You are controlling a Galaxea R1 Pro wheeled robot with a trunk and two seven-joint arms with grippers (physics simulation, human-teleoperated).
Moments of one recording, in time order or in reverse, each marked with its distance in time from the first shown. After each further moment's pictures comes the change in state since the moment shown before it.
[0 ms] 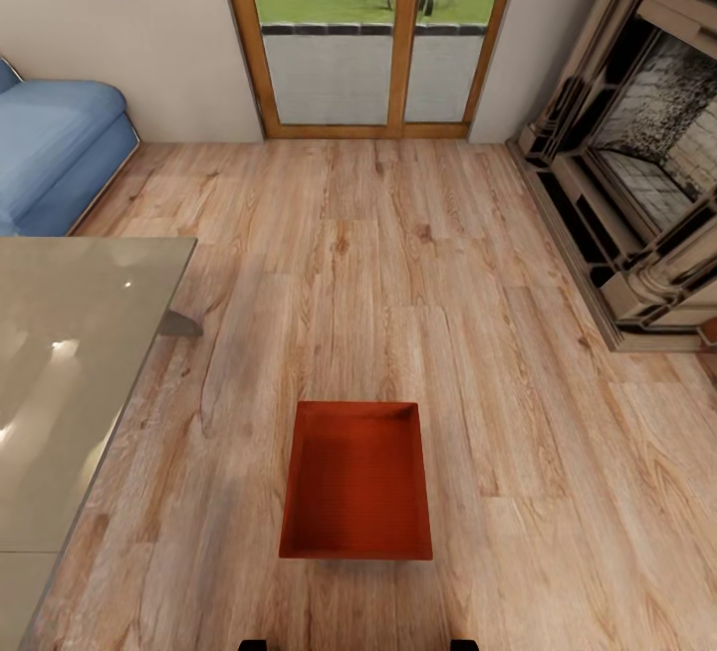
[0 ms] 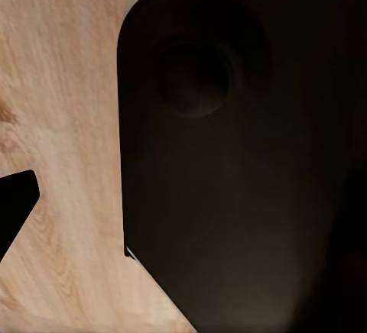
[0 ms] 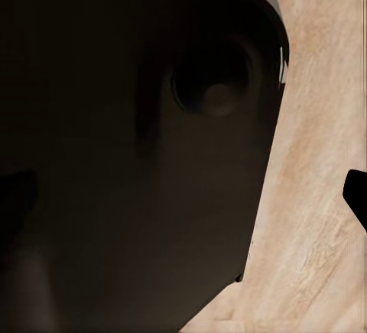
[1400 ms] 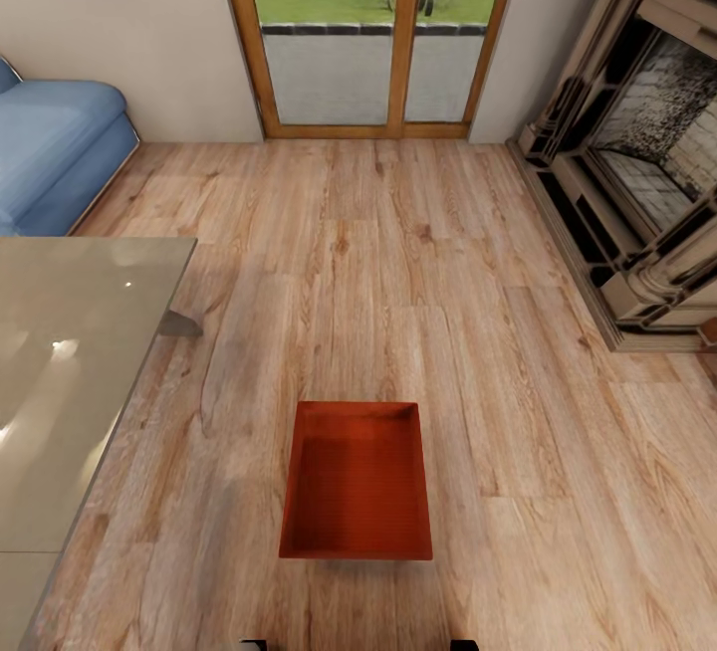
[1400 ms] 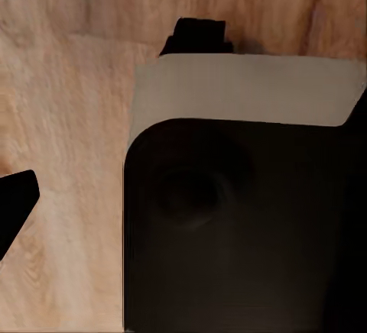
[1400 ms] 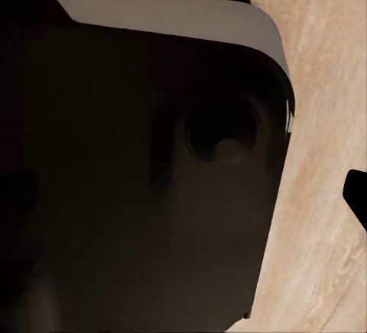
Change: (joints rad) left arm -0.001 0.008 -0.006 -0.143 -0.015 0.016 -0.003; right arm 0.000 -0.015 0.007 -0.062 0.005 -0.005 0.005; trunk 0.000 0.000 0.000
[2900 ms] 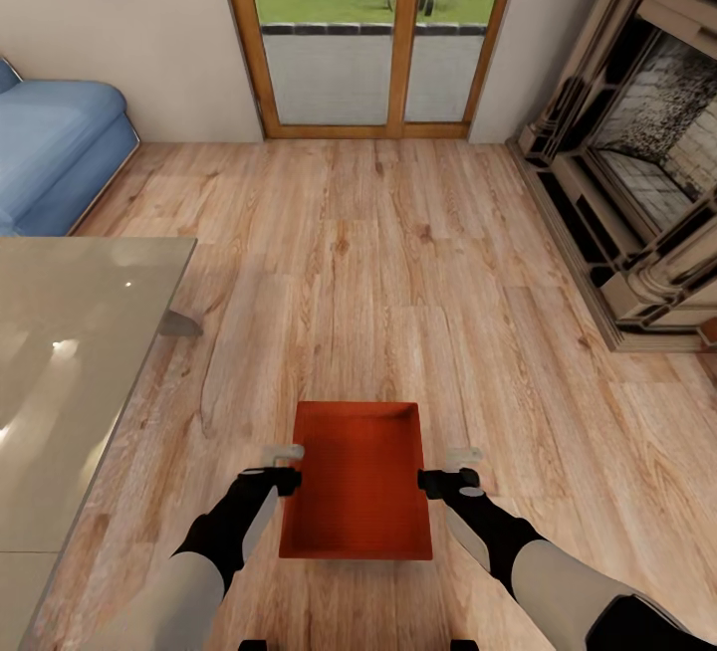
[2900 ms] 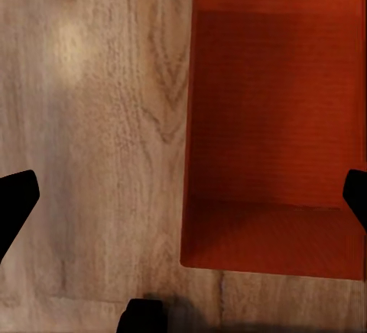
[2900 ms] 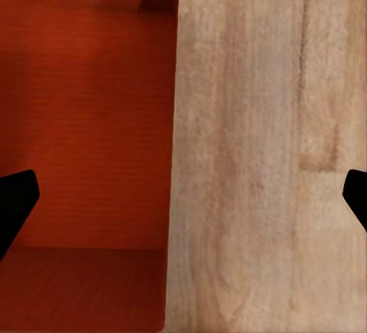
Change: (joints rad) left arm -0.284 -0.086 -0.002 -0.437 -0.084 0.362 0.015; right arm -0.424 -0.021 0.001 -0.287 0.000 0.164 -0.121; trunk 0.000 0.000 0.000
